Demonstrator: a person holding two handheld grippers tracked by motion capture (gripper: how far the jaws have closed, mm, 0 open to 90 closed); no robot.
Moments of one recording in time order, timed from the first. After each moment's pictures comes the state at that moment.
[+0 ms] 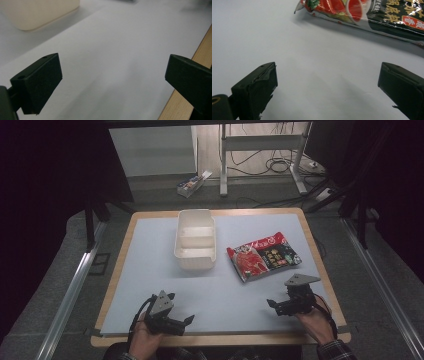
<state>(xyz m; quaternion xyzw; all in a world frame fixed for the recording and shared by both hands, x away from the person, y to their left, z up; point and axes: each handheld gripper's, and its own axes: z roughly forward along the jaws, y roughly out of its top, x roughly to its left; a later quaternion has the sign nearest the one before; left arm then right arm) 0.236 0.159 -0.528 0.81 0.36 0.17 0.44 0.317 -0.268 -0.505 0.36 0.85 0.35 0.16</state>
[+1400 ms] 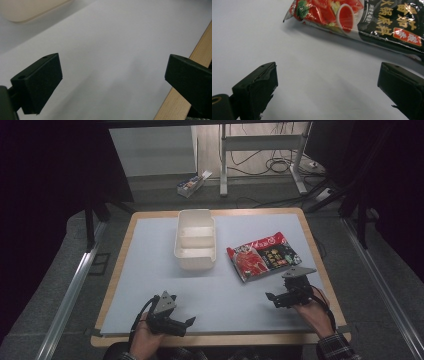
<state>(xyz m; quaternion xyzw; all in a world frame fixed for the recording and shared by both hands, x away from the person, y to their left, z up) 0.238 0.154 -0.531 0.82 0.36 0.15 0.42 0.339 -0.261 -0.498 0.36 0.85 0.34 0.17</state>
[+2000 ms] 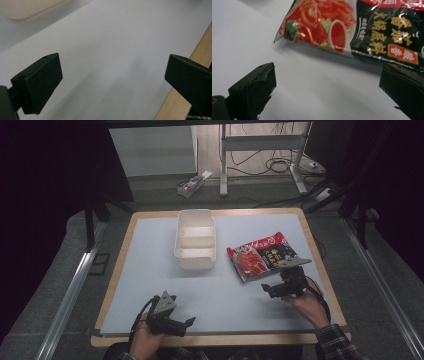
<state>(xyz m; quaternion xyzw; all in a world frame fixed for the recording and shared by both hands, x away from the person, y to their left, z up) 0.238 0.155 -0.532 0.82 0.36 0.15 0.41 0.363 -0.249 -0.492 0.38 0.84 0.34 0.16</state>
